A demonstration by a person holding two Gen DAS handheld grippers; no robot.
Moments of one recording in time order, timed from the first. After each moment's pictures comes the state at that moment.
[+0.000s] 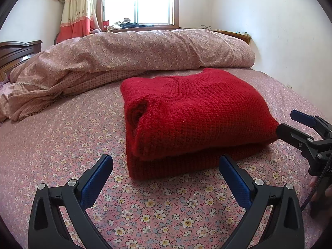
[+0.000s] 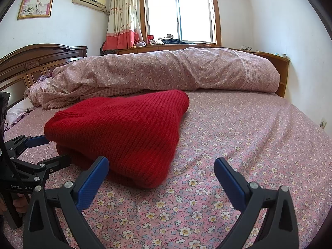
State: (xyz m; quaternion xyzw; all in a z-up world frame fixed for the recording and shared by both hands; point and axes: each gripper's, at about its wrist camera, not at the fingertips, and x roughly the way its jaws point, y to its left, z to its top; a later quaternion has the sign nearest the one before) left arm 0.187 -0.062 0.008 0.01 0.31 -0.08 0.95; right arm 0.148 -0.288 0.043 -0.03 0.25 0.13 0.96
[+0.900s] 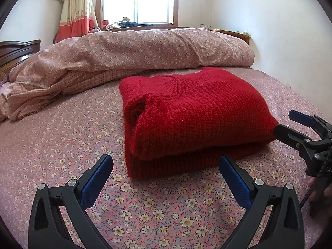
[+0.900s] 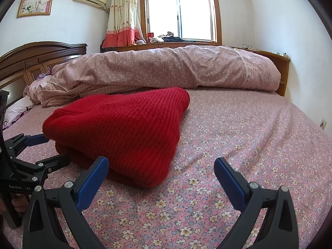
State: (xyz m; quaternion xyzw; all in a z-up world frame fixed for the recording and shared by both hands) left arm 0.187 -0.063 0.006 0.01 0.31 -0.08 0.95; right arm 0.151 -0.288 0.034 -0.03 0.26 0.14 0.96
